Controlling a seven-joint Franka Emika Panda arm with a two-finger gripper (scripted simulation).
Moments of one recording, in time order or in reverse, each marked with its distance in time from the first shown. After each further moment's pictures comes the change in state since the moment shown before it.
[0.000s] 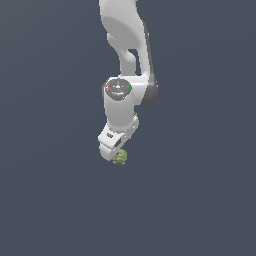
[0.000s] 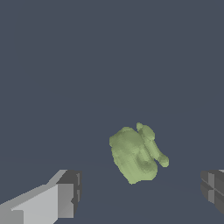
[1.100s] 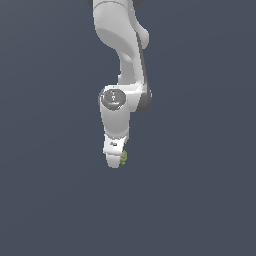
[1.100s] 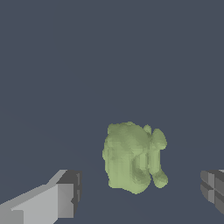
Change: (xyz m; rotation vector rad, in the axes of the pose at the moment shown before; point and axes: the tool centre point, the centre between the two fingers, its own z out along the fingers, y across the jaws) arm -0.009 0.011 0.029 0.001 0.000 -0.474
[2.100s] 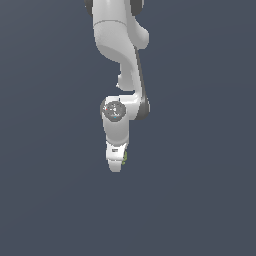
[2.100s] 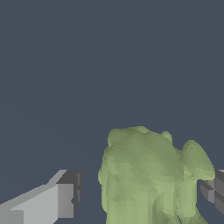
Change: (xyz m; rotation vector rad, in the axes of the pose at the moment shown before) arm -0.001 -0.001 0.046 0.001 0.001 -0.033
